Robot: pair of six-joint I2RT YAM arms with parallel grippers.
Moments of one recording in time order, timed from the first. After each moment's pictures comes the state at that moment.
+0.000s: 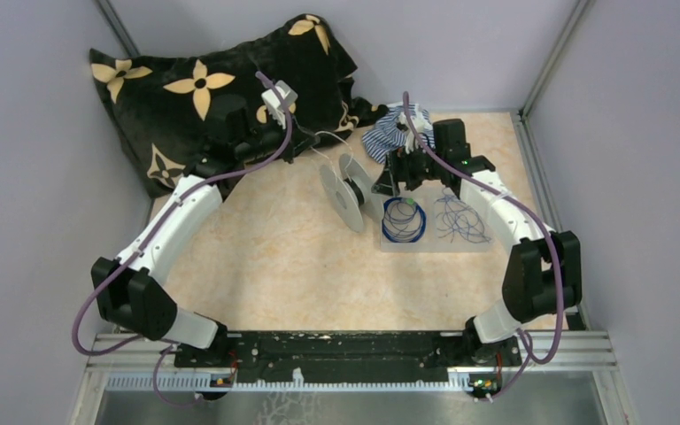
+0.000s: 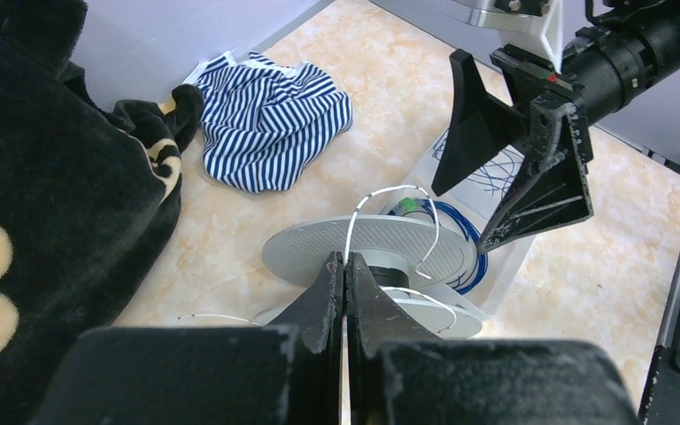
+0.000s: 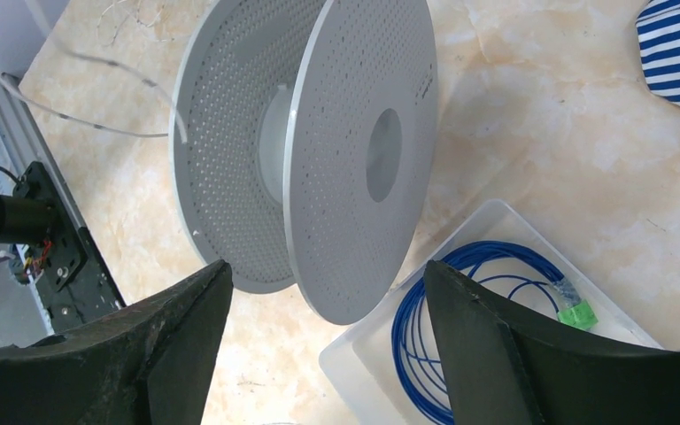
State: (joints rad) left arm -0.38 1.44 1.37 -0.12 0.59 0.00; right arm 0.26 1.52 1.22 -0.38 -0.70 -0.02
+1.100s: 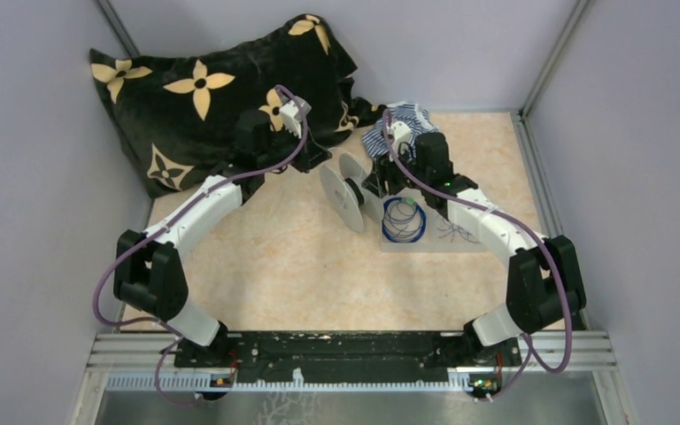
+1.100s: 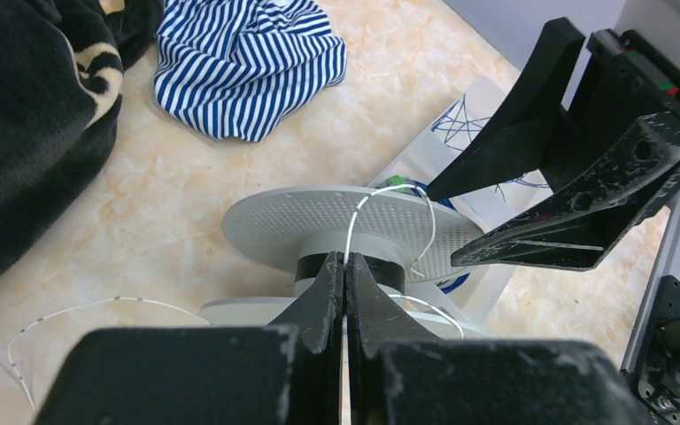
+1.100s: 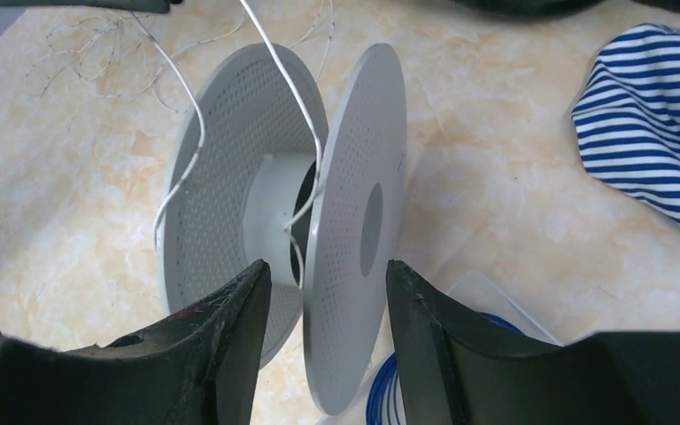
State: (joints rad) left arm -0.42 1.58 1.26 0.05 0.53 -0.17; right arm 0.41 1.47 1.05 -0.04 -0.47 0.02
